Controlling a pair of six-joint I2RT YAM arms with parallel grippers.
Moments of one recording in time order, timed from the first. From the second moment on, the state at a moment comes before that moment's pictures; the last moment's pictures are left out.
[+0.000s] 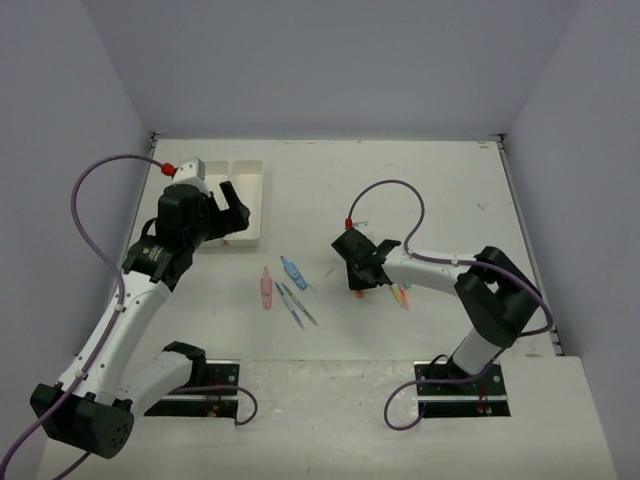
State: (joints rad) left arm -0.29 0.97 0.98 -0.54 -0.10 -0.47; right arm 0.82 1.67 0.94 -0.46 0.28 0.65
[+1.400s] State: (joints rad) left arm -0.74 1.30 0.72 0.40 0.28 -0.87; right arm 1.07 0.98 0.73 -0.23 0.40 0.45
